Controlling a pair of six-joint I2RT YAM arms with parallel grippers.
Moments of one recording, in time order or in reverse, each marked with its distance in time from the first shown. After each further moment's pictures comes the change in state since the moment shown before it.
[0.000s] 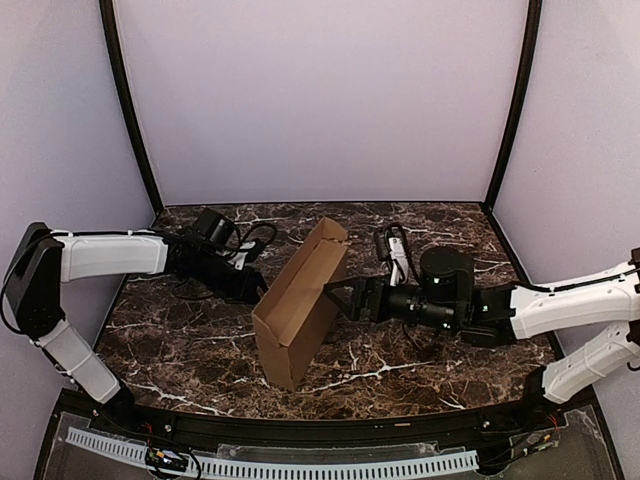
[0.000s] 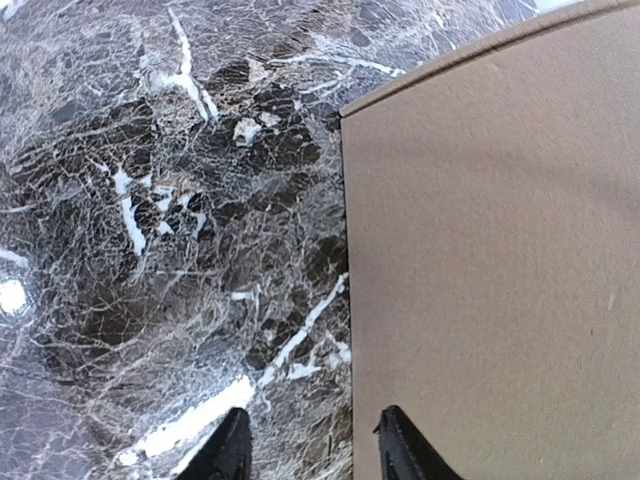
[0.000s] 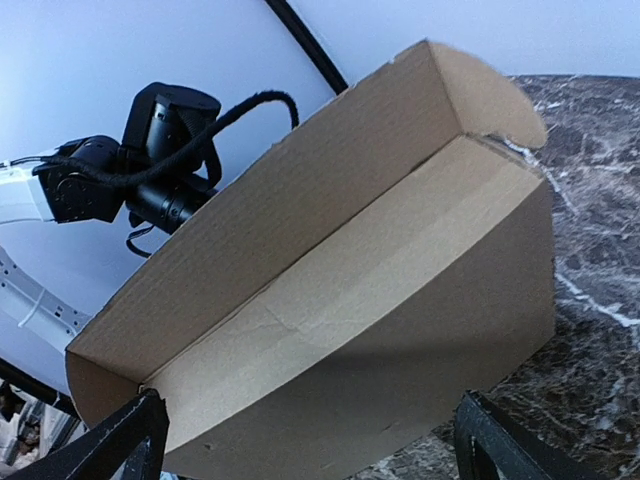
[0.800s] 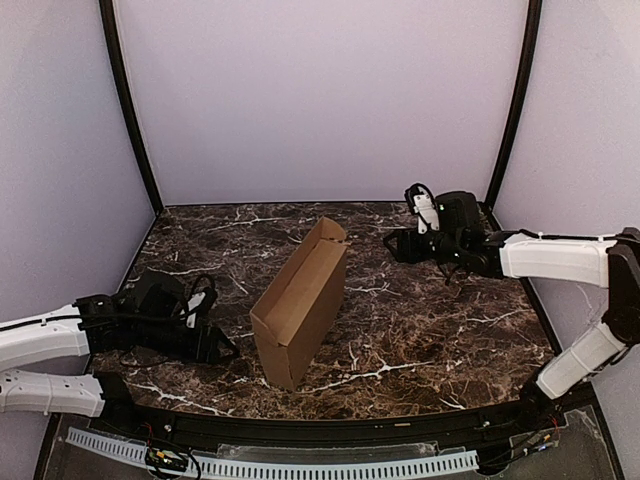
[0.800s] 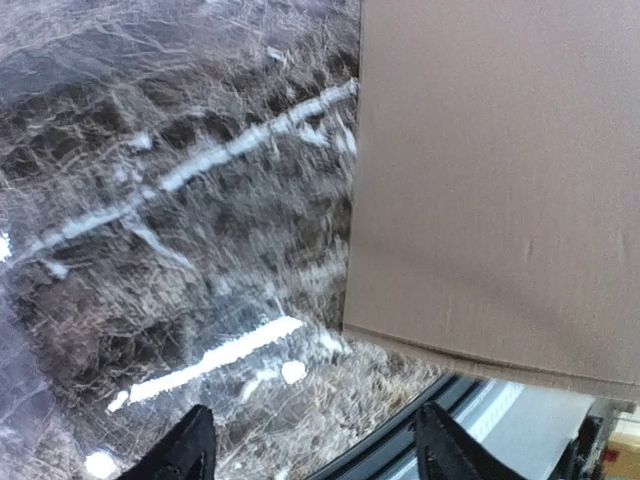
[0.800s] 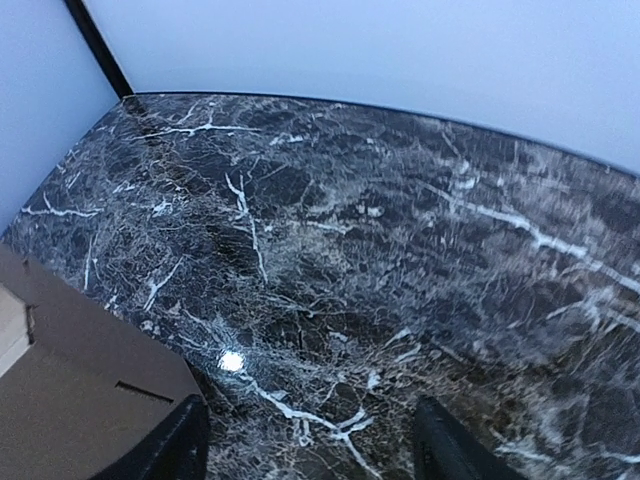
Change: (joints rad) left arm -0.187 -0.695 -0.470 -0.104 -0.178 -0.341; right arm -0.509 0.106 0.193 -0.310 -0.064 -0.480
